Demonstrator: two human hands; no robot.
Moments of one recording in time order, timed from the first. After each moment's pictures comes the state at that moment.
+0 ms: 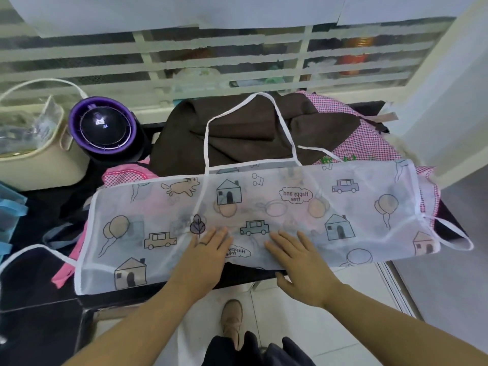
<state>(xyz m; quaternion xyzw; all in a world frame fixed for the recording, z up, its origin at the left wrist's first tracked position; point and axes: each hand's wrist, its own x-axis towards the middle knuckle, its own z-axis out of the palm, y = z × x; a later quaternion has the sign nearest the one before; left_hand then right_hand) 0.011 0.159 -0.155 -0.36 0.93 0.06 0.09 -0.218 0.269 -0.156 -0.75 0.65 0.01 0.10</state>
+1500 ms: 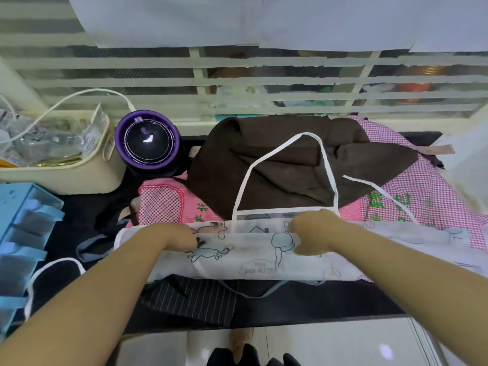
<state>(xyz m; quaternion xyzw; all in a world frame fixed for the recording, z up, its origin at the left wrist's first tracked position) 0.058 0.015 -0.084 -0.51 0.71 0.31 0.38 -0.199 0.093 -0.061 -0.72 0.60 0.29 0.19</state>
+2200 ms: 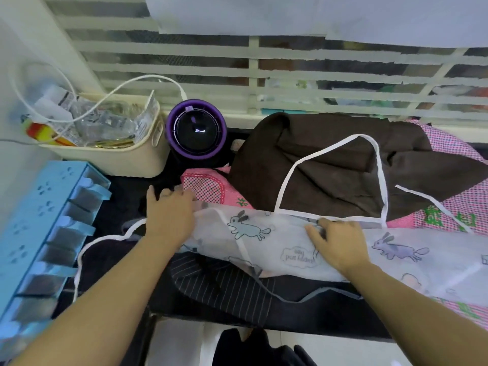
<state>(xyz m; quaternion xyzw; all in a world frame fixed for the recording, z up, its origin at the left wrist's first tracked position) 0.134 0.016 -0.095 -0.64 0.76 -0.04 0.09 -0.181 0.097 -0.151 -0.67 0.74 -0.07 0.06</state>
